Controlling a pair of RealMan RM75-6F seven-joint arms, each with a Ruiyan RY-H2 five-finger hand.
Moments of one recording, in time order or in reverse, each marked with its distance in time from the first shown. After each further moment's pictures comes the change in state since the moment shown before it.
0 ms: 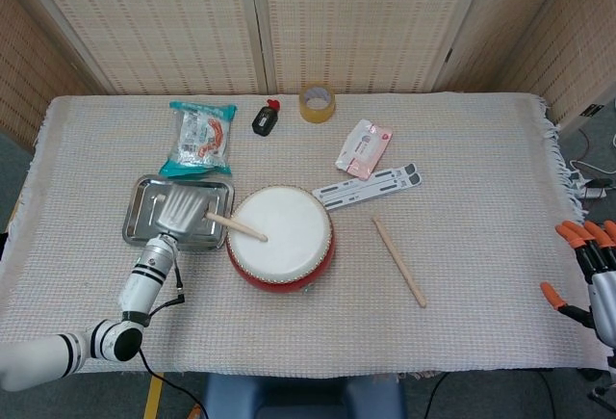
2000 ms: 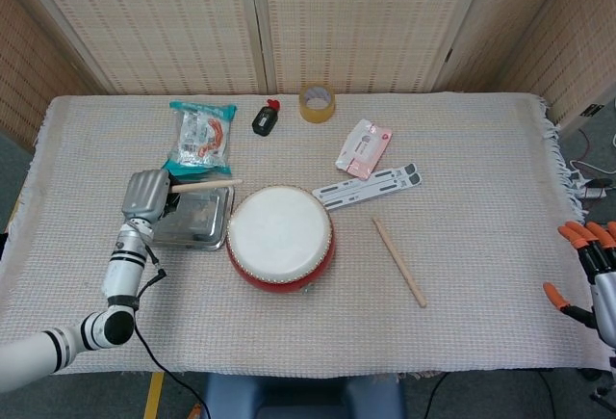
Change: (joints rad) left arm 0.063 0.026 -0.162 0.049 -0.148 -0.041 -0.380; right arm -0.004 -0.004 0.001 0.011 0.010 -0.003 0.007
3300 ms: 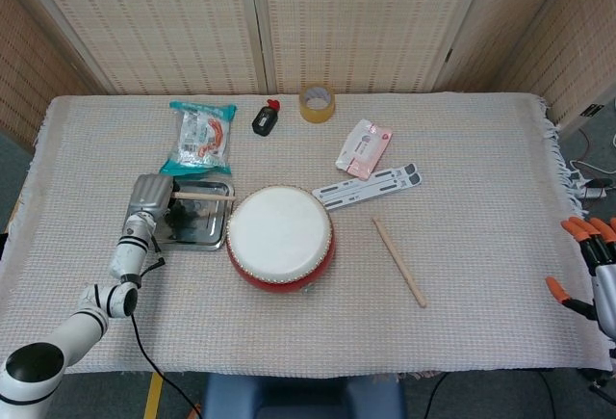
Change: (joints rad) left arm -0.092 -0.332 0.078 0.810 0.290 -0.339 -0.337; right arm 0.015 0.000 0.015 0.000 0.052 -0.046 -0.015
